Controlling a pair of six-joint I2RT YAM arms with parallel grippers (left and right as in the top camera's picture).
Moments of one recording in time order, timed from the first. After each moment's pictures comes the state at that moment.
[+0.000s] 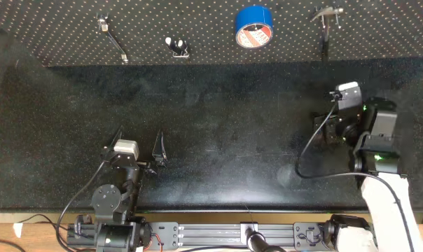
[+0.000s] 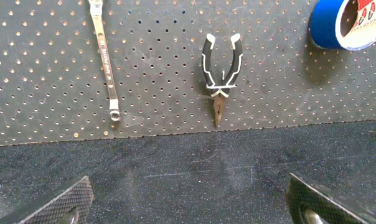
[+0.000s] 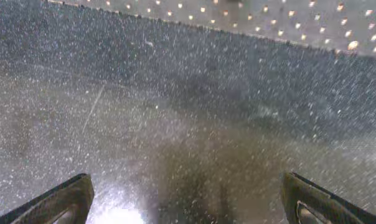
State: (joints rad) left arm -0.04 0.01 0.01 -0.07 0.09 -0.02; right arm -0.14 1.08 0.55 -0.23 -0.29 -0.25
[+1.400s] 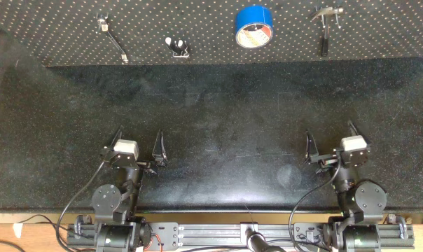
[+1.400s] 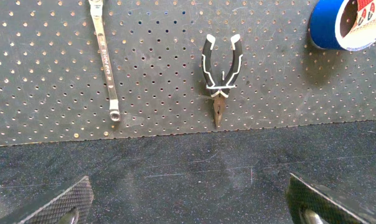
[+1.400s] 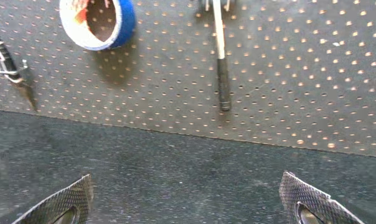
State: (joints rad) left arm -0.04 0.01 0.01 -0.07 0.09 -0.02; right arm -0.01 0.01 0.01 -0.06 -0.17 -0.05
